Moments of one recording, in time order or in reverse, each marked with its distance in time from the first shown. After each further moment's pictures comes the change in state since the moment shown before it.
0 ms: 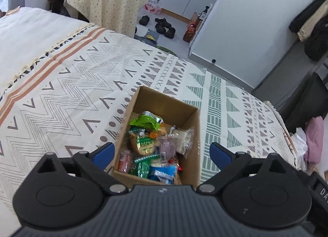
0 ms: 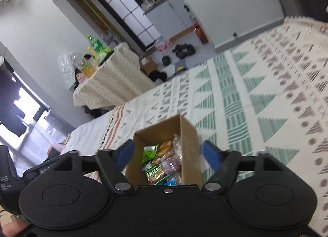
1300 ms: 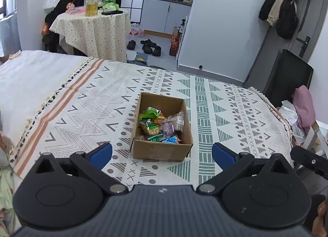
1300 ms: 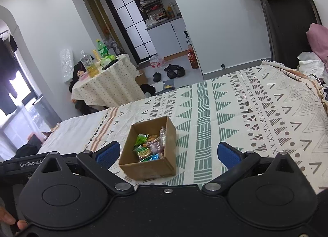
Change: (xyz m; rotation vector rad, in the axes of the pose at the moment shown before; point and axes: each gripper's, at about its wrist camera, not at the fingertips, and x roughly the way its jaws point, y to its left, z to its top) left arm -0.150 -0.009 -0.074 0.222 -0.119 0.018; right arm -0.157 0.030 -0.042 -0.174 -0.093 -0.103
